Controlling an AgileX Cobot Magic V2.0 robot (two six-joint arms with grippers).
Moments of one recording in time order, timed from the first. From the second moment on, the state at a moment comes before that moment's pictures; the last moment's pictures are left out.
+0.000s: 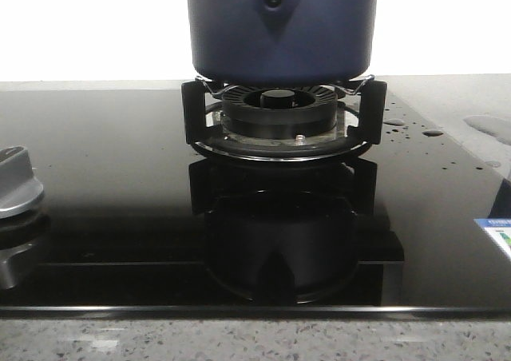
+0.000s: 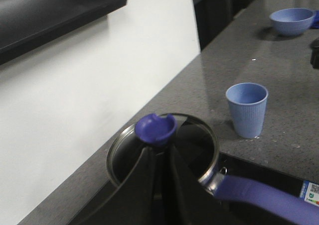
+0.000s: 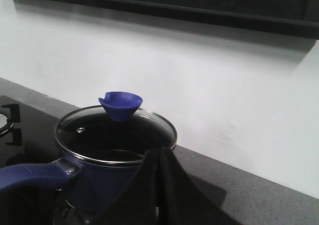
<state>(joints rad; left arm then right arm) -0.11 0.92 -1.19 -1.08 0.93 1.21 -0.01 0.47 -0.58 -1.85 -0.46 1.75</state>
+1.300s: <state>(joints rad) -0.11 0.12 -0.39 -1.07 0.34 1.17 0.00 0.47 -0.58 -1.85 -0.47 1.75</state>
